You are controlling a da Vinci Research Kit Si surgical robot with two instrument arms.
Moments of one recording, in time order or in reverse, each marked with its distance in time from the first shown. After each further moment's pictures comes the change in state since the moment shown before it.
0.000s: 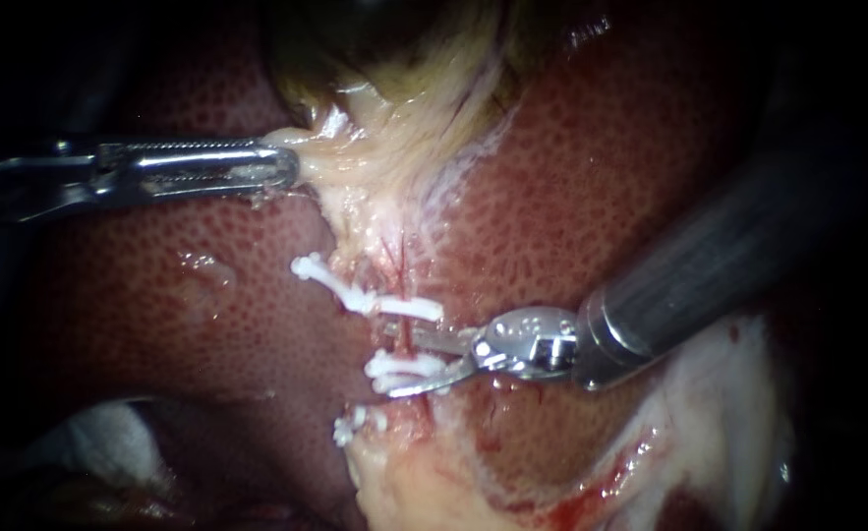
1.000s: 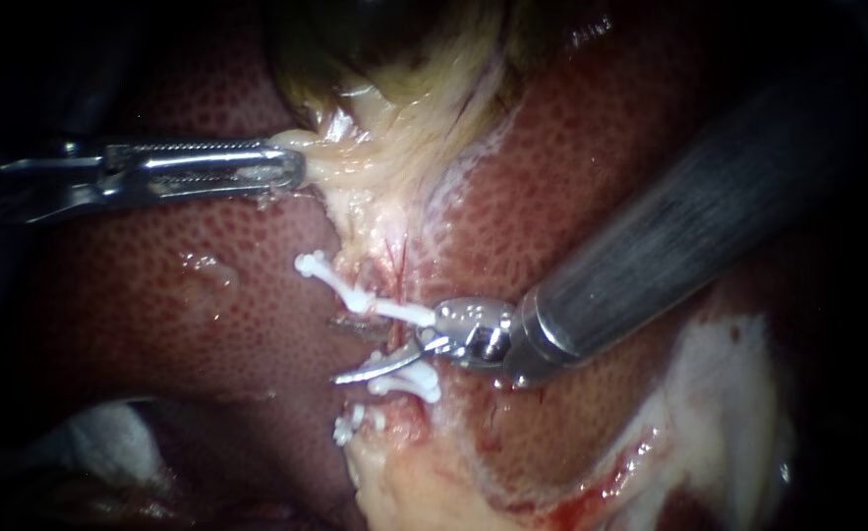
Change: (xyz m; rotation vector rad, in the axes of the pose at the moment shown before) right arm 0.001 0.002 0.004 0.123 0.053 0.112; left arm 0.000 0.000 0.001 0.003 0.001 0.001
